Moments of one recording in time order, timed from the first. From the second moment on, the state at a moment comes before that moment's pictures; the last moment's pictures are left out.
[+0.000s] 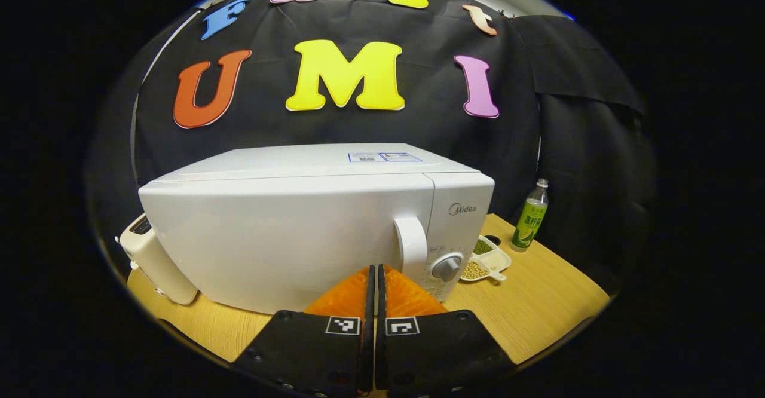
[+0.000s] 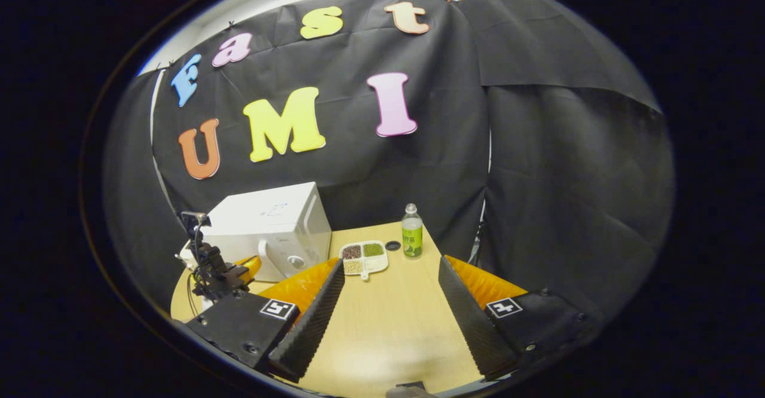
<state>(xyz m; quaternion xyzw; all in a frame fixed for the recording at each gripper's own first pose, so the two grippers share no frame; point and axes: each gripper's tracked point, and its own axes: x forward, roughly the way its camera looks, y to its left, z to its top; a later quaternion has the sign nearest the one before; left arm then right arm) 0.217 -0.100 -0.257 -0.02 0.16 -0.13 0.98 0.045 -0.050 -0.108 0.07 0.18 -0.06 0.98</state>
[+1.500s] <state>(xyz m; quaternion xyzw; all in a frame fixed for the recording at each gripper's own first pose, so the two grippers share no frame) -0.008 0.054 -0.013 0.01 0.01 -0.02 1.00 0.022 0.105 -0.056 0.02 0.05 0.03 1.00</state>
